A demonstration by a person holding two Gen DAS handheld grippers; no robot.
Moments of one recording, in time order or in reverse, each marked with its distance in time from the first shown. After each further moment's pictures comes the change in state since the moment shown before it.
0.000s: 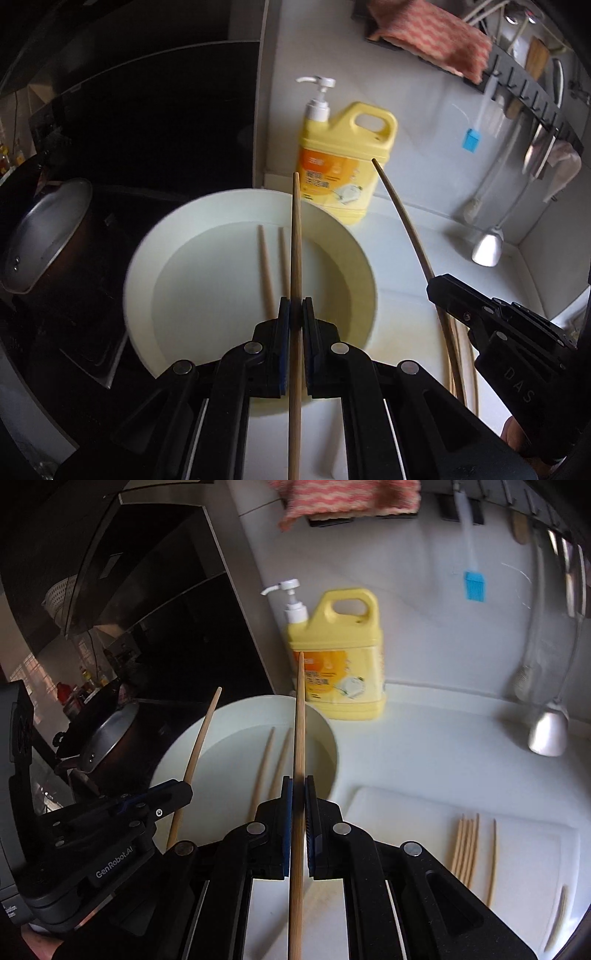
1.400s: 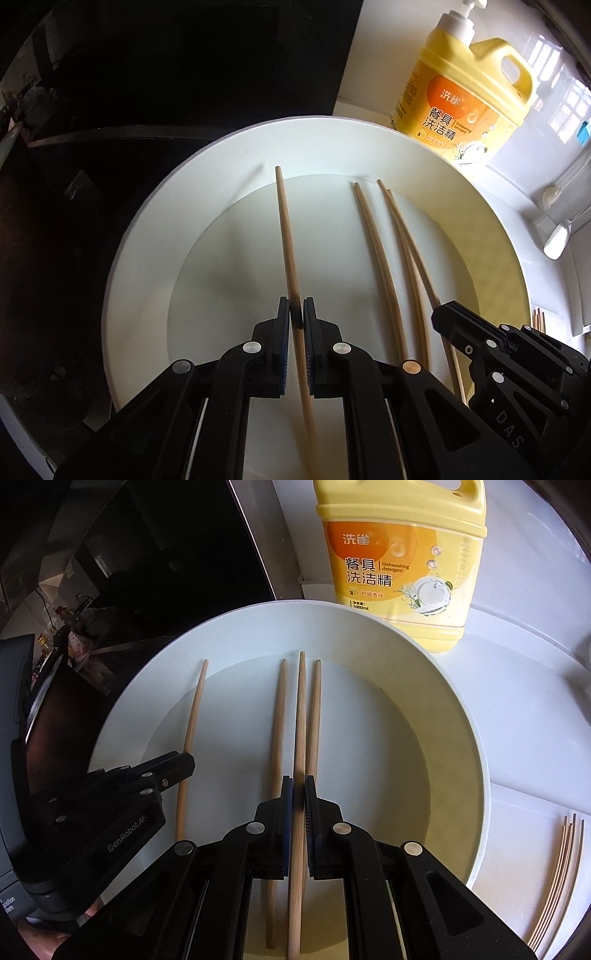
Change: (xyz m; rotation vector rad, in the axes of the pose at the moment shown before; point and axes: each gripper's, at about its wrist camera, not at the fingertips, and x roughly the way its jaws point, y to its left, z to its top) left arm 0.146 0.087 0.021 -0.021 0.266 0.021; right arm 0.161 0.037 0.002 0.069 0.304 -0.095
